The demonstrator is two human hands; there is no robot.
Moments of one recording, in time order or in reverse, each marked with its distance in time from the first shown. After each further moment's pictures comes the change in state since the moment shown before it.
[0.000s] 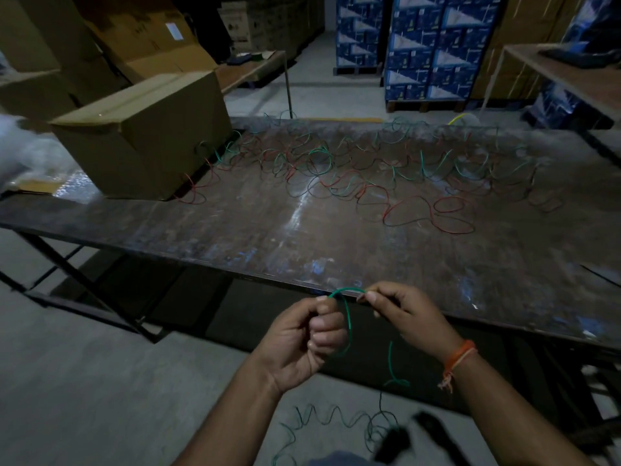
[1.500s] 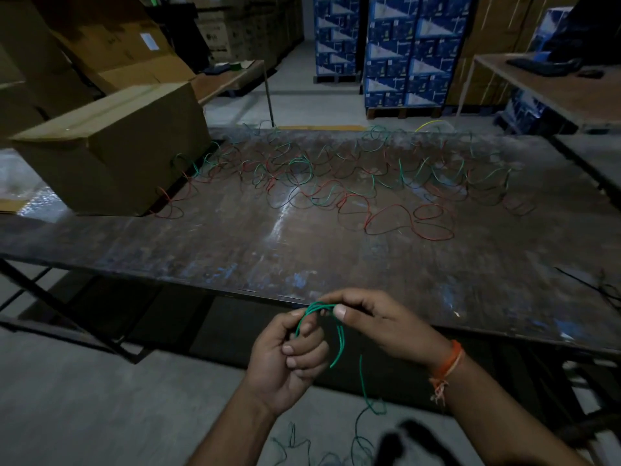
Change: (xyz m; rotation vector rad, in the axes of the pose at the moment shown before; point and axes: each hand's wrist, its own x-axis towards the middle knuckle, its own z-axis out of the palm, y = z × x) left_hand 0.008 -0.006 0.002 0.067 -0.122 0.095; right_hand 0.006 -0.055 -0.007 0.120 -0.180 -0.014
